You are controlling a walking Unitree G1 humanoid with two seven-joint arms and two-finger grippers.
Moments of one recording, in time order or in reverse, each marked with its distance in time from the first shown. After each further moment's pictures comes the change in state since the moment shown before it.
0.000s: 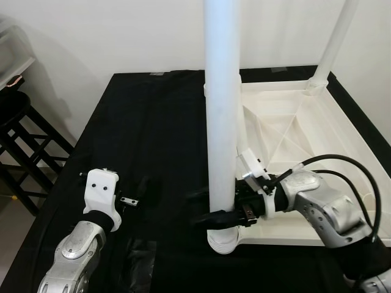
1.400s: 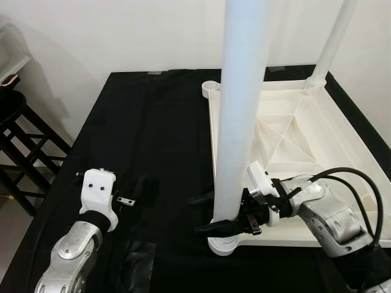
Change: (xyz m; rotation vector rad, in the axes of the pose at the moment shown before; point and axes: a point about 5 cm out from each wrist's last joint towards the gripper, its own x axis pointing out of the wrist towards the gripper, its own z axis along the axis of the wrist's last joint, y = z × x) left arm -0.002 0.005 0.001 0.020 0.000 0.011; right arm -0.002 0.001 -0.013 -0.146 0.017 0.005
